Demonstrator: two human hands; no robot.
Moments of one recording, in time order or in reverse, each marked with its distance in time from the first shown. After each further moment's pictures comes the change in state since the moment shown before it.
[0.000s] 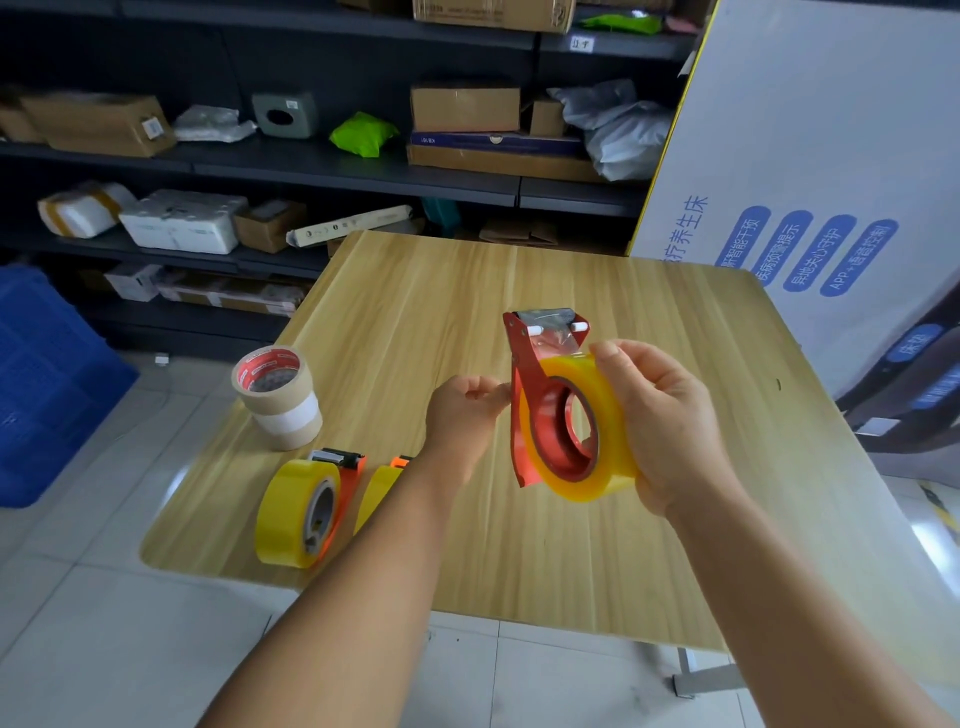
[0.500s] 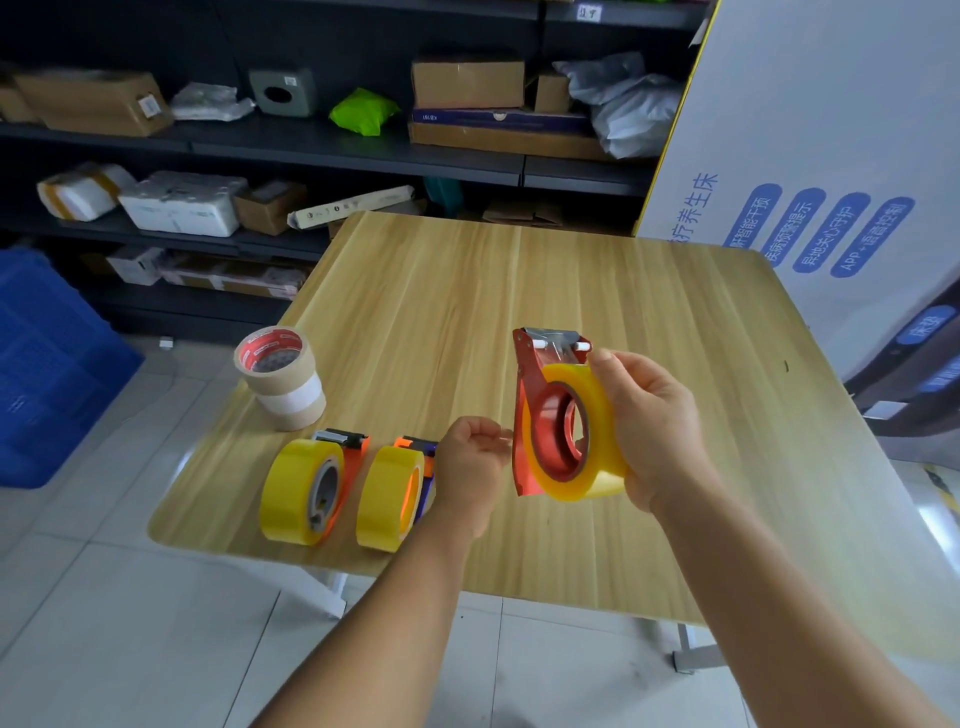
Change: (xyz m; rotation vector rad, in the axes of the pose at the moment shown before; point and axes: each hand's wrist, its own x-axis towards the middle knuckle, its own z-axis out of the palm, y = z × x) left_hand -0.036 -0.061 0.009 -0.162 0.061 -0.041; right_hand 0.002 0.030 0.004 -0.049 0.093 0.155
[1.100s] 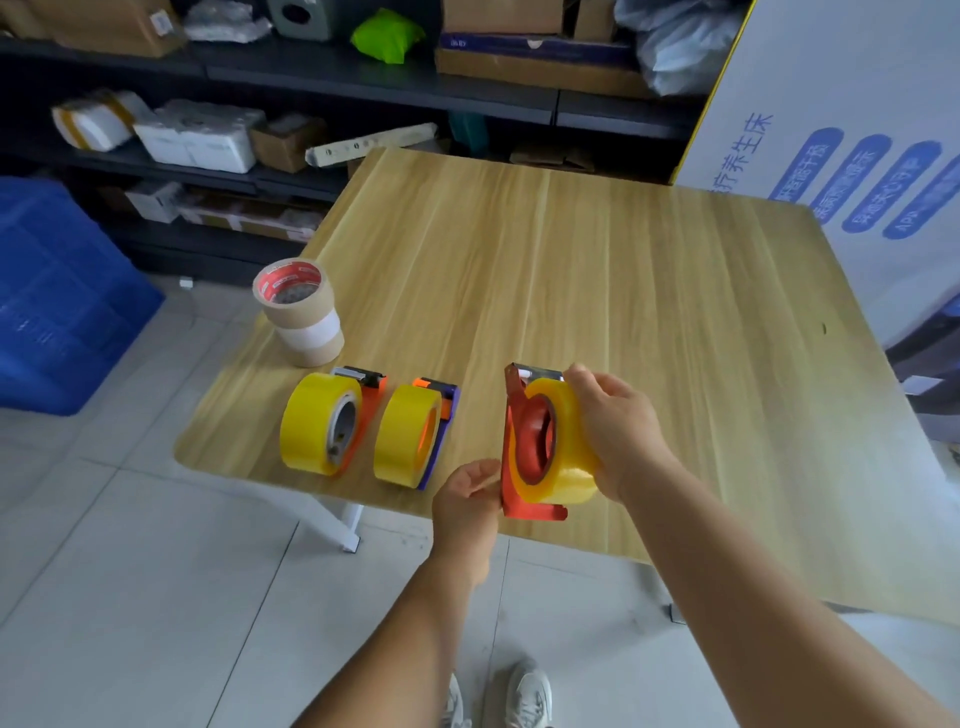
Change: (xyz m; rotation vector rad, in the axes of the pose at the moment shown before) left_hand -0.054 -0.082 -0.029 -0.168 0.045 -0.307; right_hand -0.008 0.057 0.022 -0.184 -0.074 0.277
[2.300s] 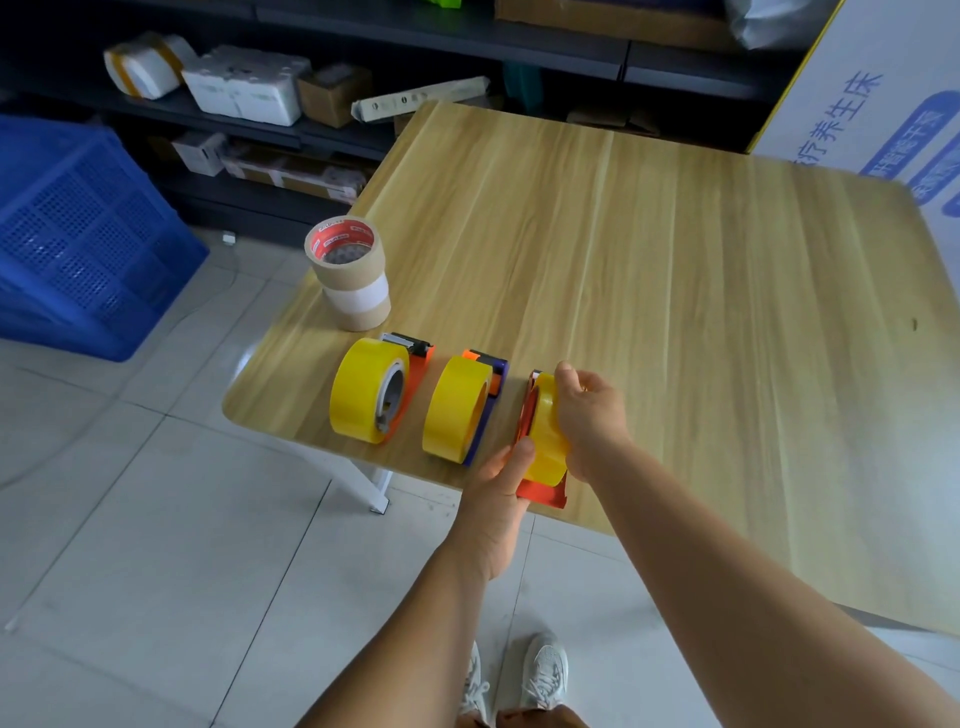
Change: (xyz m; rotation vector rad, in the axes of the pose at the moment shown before) left_hand -0.005 0.010 -0.033 -0.120 -0.309 -0.011; right_hand 0.039 0.044 0.078 -0.065 0.013 0.093
